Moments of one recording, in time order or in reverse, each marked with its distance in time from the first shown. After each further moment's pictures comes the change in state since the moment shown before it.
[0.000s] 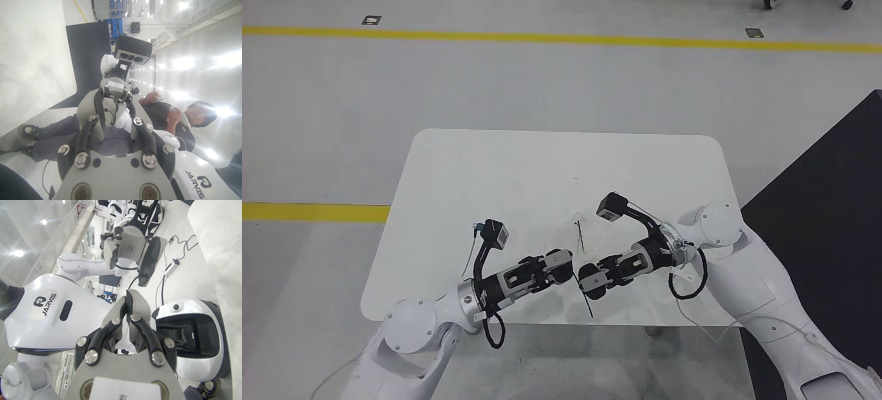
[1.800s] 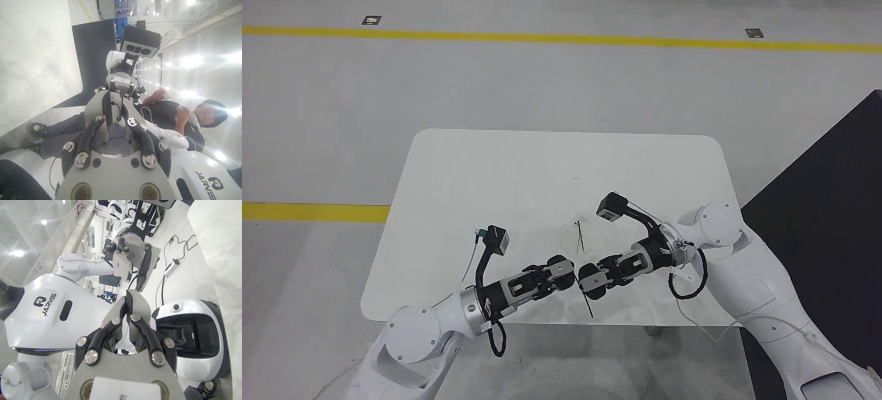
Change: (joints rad) left arm 0.030 0.015 0.013 -0.035 0.062 0.003 0.018; right arm 0.000 0.000 0.000 0.000 0.000 0.000 0.000
